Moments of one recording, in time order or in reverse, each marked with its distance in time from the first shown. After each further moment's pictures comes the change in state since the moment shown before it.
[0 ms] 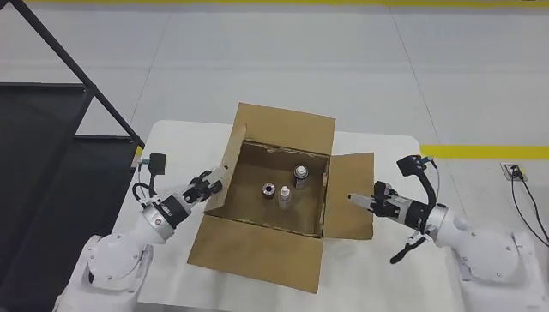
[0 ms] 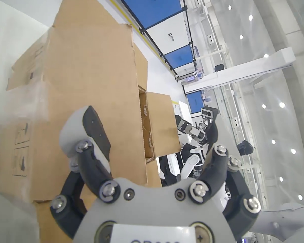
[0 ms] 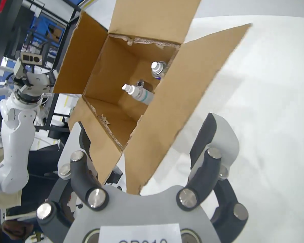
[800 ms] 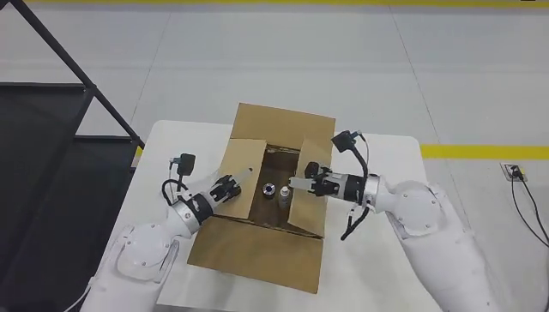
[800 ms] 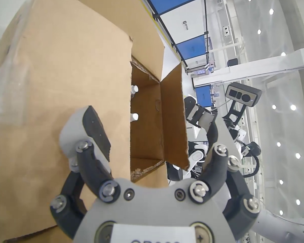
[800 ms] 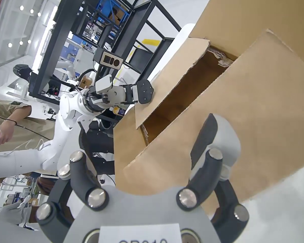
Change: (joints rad) left arm -0.089 -0.016 0.153 0.097 0.046 0.085 0.065; right arm 0.340 -0.042 -0.407 0.331 0.201 -0.110 -0.168
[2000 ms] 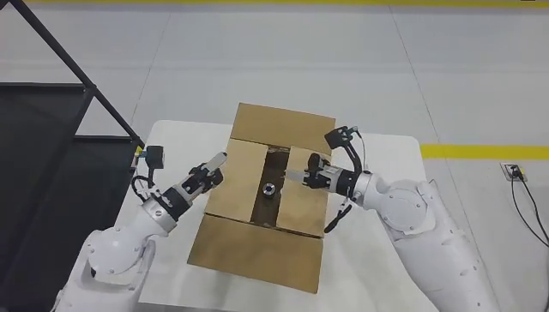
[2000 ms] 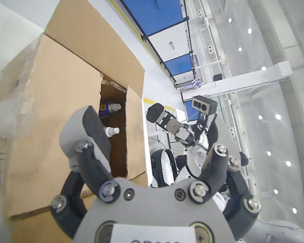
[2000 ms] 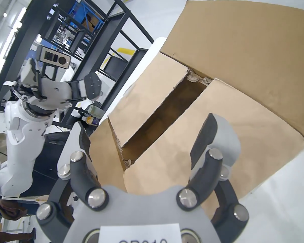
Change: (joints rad) left arm 0.100 0.021 -0.211 -0.174 -0.124 0.018 -0.045; right arm 0.009 0.006 -0.038 -0.030 -0.200 0.079 -0.133
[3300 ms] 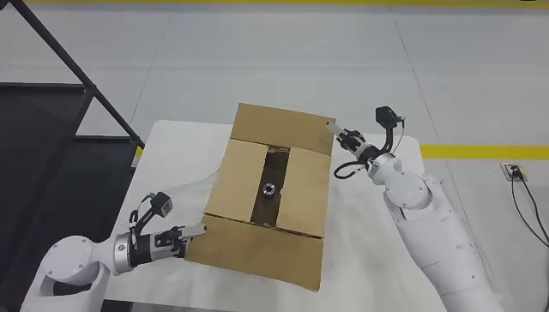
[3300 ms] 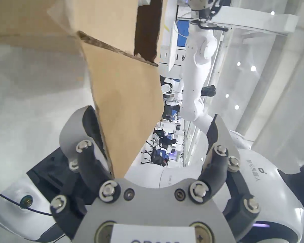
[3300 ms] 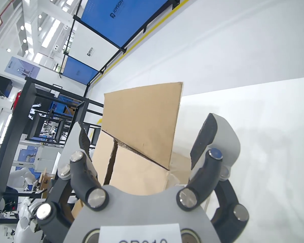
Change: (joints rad) left arm 0.031 0.090 -0.110 0.284 -0.269 -0.027 -0.780; right arm 0.145 -0.041 0.021 0.393 0.106 0.187 -0.387
